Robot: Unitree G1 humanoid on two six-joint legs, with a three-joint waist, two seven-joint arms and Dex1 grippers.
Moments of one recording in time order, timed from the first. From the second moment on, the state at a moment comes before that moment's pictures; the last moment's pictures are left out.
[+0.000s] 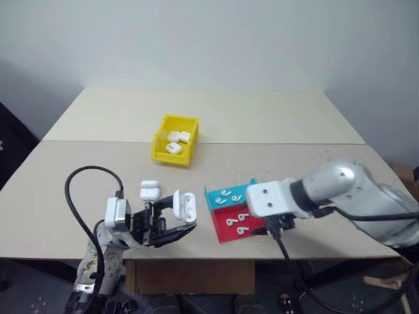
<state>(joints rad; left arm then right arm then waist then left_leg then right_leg) -0.10 0.46 0.03 -0.10 -0.81 -0.12 -1.35 -0.86 -1.02 0.58 -0.61 0.19 0.82 1.21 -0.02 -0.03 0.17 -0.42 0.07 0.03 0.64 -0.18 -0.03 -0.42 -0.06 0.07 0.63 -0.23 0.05</state>
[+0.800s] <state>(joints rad) 0.01 0.47 0.09 -0.15 -0.77 -0.11 -1.40 -0.82 -0.88 0.74 -0.42 -0.10 0.64 1.29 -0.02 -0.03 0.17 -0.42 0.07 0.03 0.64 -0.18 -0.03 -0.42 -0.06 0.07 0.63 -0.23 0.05</state>
